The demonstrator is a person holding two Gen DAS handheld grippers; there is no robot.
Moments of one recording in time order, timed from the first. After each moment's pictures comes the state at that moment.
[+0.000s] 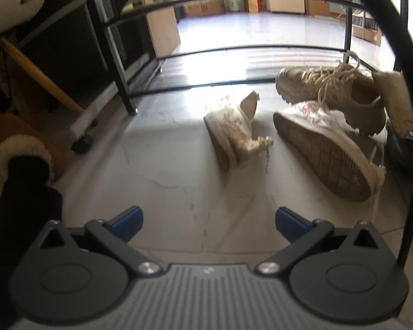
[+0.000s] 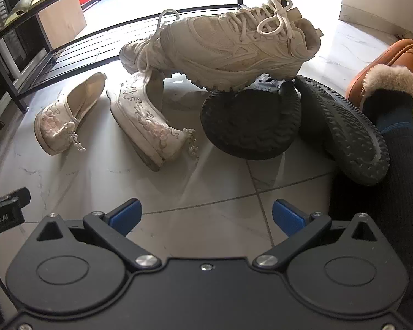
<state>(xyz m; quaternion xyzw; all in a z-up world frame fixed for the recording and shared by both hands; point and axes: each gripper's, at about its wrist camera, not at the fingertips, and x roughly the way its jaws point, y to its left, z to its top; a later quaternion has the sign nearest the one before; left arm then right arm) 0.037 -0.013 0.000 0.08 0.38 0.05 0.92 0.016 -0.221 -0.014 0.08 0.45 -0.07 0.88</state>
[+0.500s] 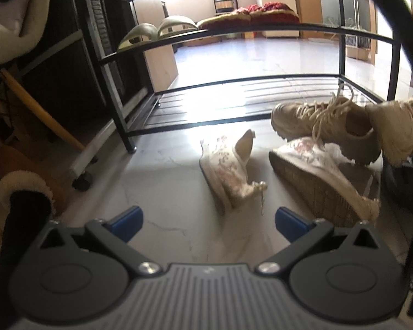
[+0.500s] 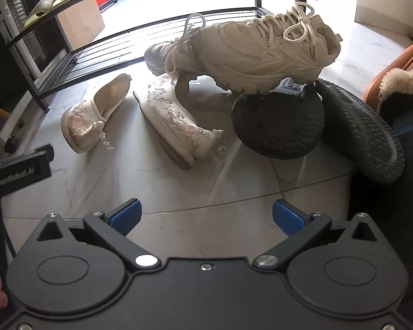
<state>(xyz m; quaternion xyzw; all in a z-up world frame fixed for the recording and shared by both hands) 0.056 -0.020 0.019 0.07 0.33 0.04 0.94 0.010 -0.206 -0.002 0.09 0.45 -0.04 0.89</state>
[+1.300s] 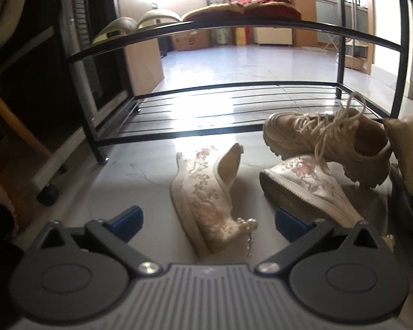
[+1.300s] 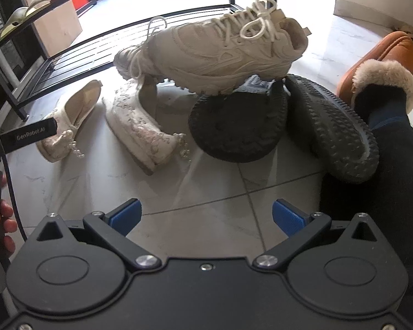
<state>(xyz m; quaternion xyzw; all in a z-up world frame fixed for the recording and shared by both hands) 0.120 -0.030 -0.015 0.06 0.31 0.01 0.95 0.012 -0.244 -0.005 0.10 0.45 -0.08 0.88</state>
